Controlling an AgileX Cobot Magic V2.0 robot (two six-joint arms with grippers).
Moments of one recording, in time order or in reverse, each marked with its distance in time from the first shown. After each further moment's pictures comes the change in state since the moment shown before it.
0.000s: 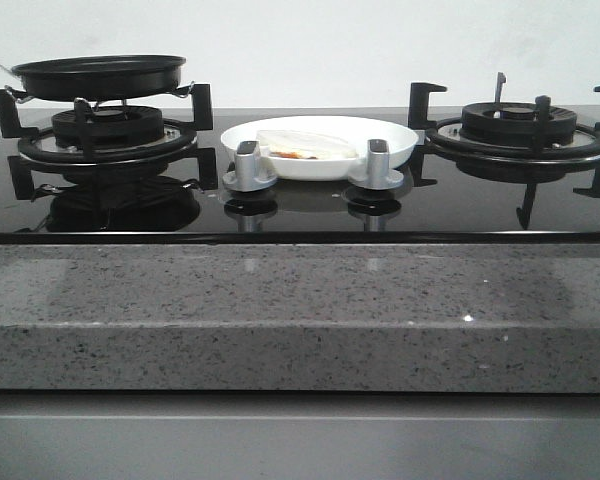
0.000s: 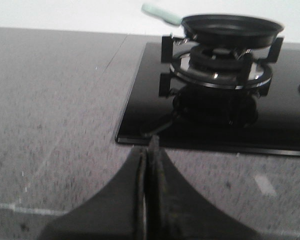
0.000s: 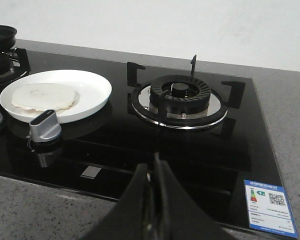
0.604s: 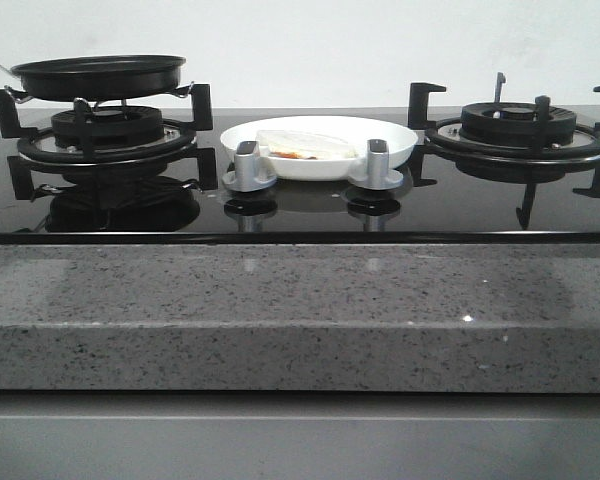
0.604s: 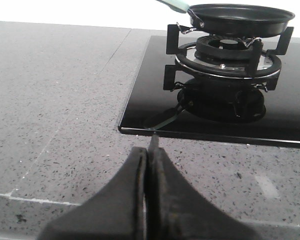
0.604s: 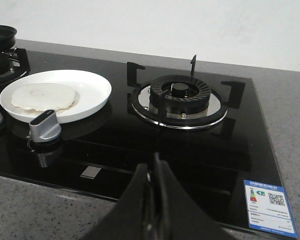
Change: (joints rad) left arm 0.004 -0.005 0.074 0.000 -0.090 0.000; right arm 0.000 0.000 0.001 0.000 -0.002 0.000
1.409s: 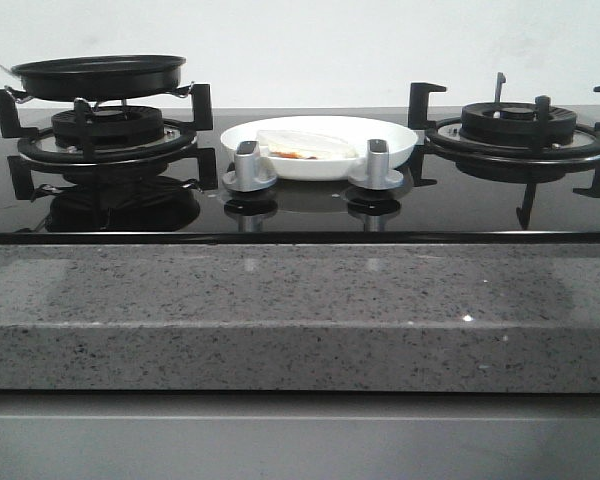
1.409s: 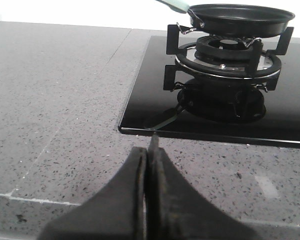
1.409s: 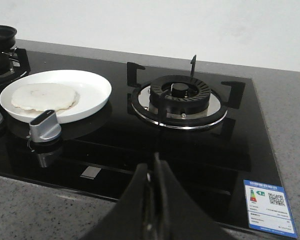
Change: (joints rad) left arm 0.000 0.000 0.000 0.000 -0.002 0.000; right arm 0.000 0.000 0.002 0.000 -0.003 0.000
